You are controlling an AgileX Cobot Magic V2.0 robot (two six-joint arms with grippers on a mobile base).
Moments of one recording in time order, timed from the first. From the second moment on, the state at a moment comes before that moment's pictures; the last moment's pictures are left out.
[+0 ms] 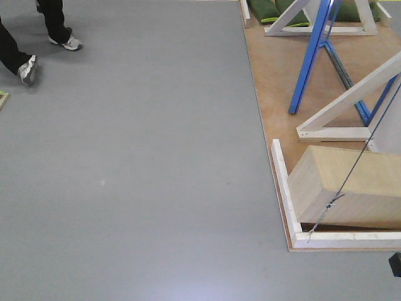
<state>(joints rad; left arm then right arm) 0.13 -0.01 0.03 0.07 0.36 -0.02 -0.07 -0.01 0.03 -0.03 0.15 0.04</state>
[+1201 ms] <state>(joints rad) 0.13 -0.01 0.03 0.07 0.36 -0.02 -0.07 -0.01 0.03 -0.03 0.15 0.04</state>
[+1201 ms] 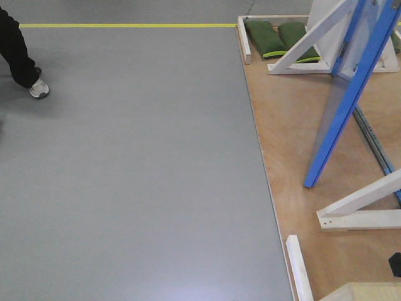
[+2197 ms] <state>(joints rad) 0.13 -0.01 0.03 0.07 0.36 -0.02 -0.07 -0.01 0.03 -0.03 0.15 0.04</state>
